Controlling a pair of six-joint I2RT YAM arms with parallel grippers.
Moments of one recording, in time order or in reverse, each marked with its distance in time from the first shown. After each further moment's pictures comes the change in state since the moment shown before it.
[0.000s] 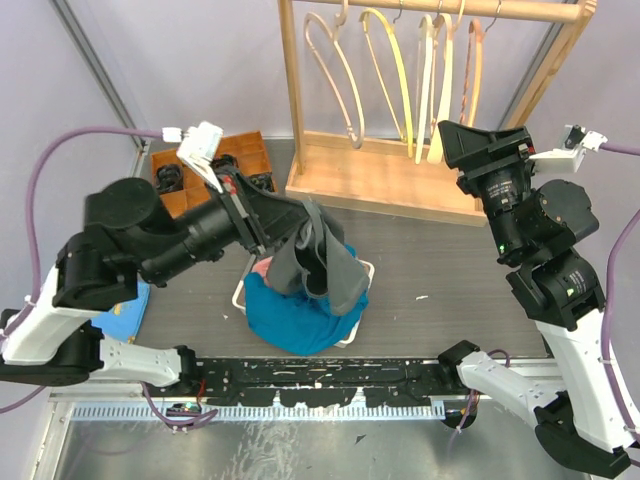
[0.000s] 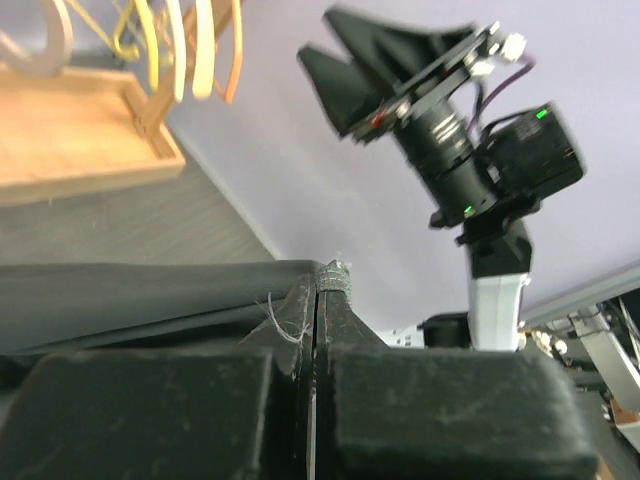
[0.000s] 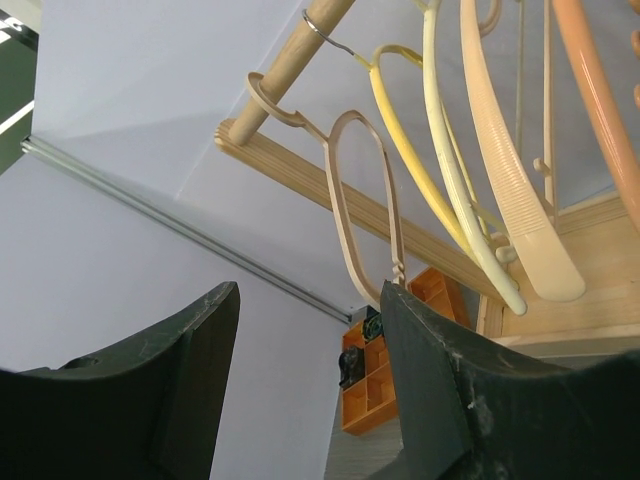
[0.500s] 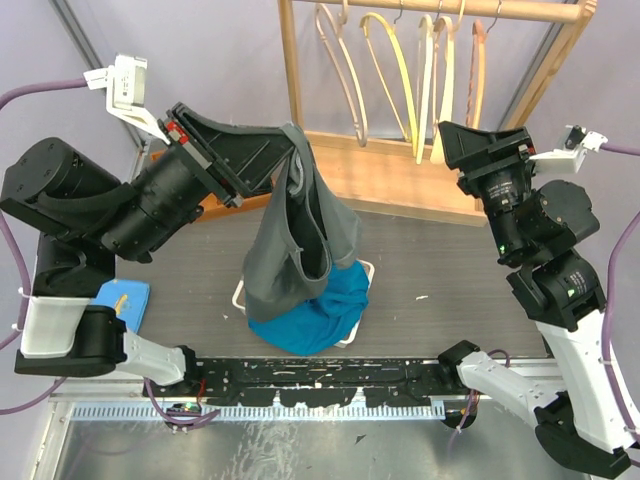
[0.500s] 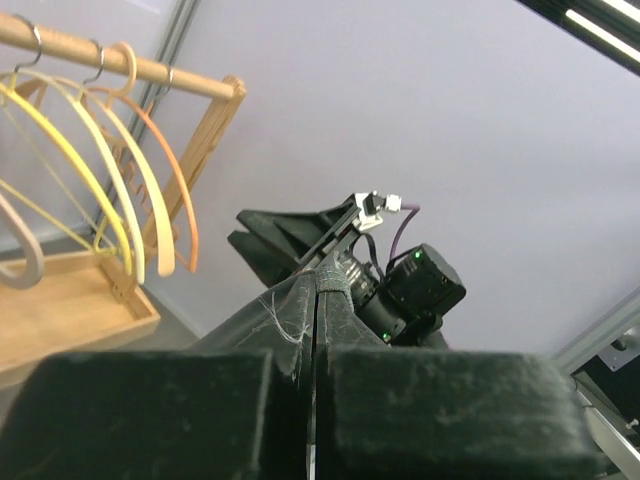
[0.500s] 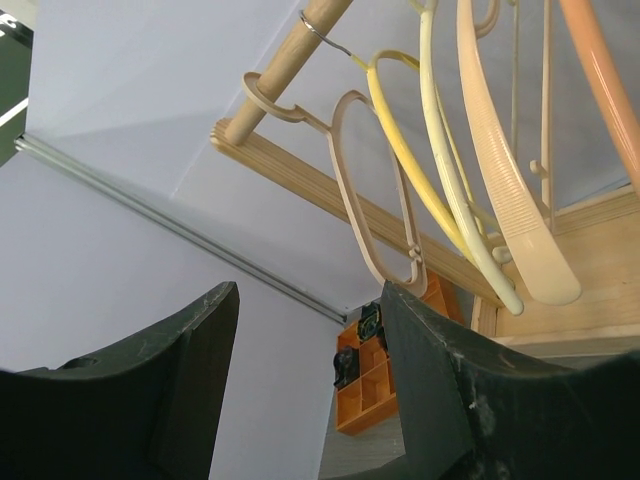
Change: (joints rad) left arm 0.000 0.183 0.446 0.093 -0.032 0.239; right arm 0.000 -0.007 0.000 -0.009 0.002 -0.011
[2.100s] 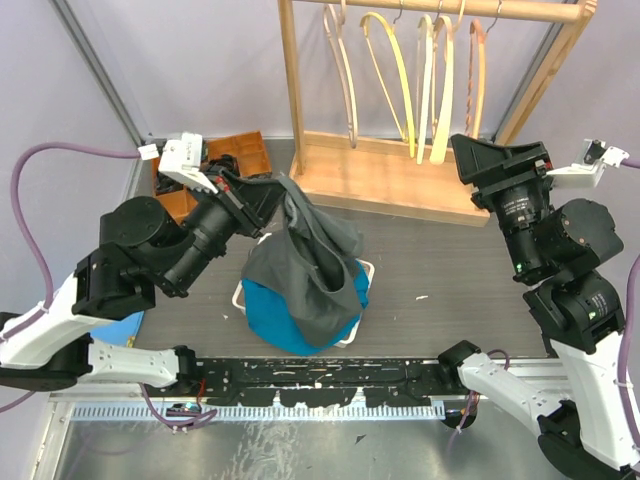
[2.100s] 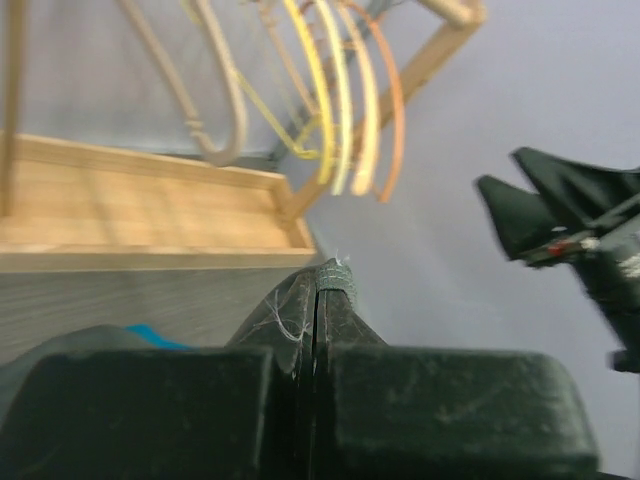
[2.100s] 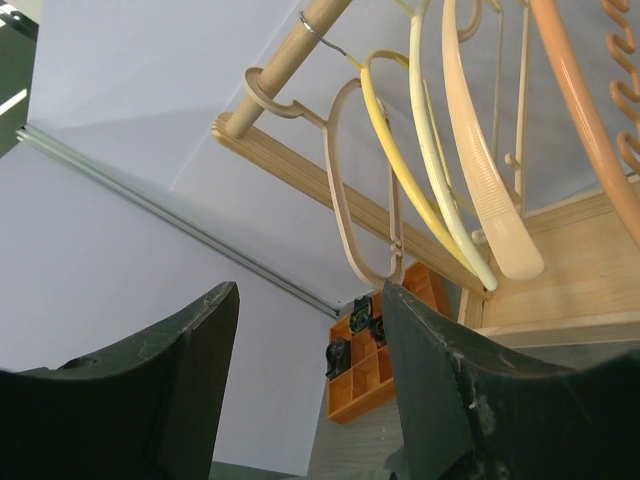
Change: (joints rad) left arm -0.001 -0.253 -0.642 0.171 -0.309 -0.069; right arm 0.000 -0.056 0.014 -0.071 -0.001 -0.020
